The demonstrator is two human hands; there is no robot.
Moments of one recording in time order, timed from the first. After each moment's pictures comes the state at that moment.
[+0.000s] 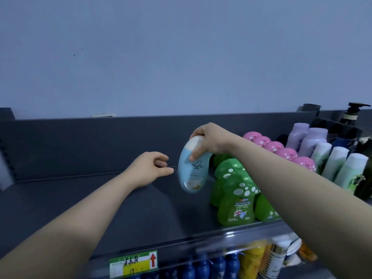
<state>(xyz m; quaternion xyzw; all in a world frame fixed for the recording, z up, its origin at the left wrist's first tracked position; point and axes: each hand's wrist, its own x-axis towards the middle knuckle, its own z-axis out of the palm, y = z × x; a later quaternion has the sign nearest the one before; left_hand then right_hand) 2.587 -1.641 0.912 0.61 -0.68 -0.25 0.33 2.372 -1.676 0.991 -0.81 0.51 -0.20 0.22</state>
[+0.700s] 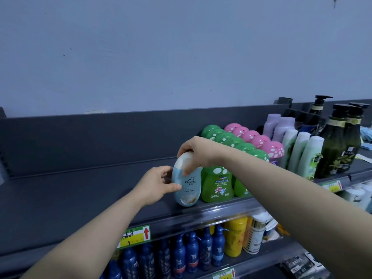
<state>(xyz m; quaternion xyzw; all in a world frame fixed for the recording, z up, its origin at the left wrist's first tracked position) 2.537 -1.577 0.871 0.50 -0.70 -0.36 0.36 2.359 -1.600 0.964 -0.85 0.48 -0.12 0.15</state>
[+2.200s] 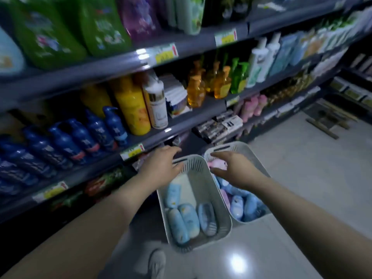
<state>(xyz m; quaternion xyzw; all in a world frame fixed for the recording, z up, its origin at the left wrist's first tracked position) 2.231 -1.429 0.624 0.47 -0.85 -0.22 0.09 2.020 -1.350 0.637 -0.65 0.72 -0.09 0.23</state>
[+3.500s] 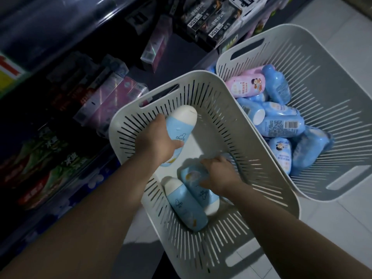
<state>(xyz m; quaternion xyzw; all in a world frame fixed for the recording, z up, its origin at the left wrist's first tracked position) 2.188 -1.521 0.301 0.59 -0.74 -0.31 -0.08 2.070 -1.385 0.236 -0.50 0.76 0.09 0.40</state>
